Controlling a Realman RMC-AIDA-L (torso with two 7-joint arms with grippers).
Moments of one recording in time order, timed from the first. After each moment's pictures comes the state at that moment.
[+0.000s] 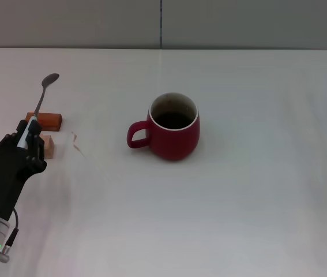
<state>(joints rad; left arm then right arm) -0.33 -2.05 0.45 -0.43 1.11 1.57 -0.23 0.57 2.05 0.91 0.04 -1.98 -1.21 -0.15</state>
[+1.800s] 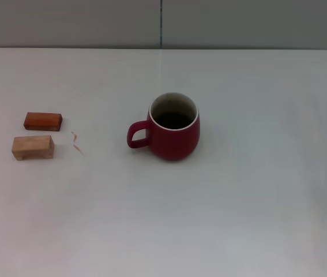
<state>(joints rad) -0.33 -1.99 0.60 0.88 1.37 1.78 -1.49 0.55 2.06 0.91 0.05 -1.98 -1.22 -0.14</state>
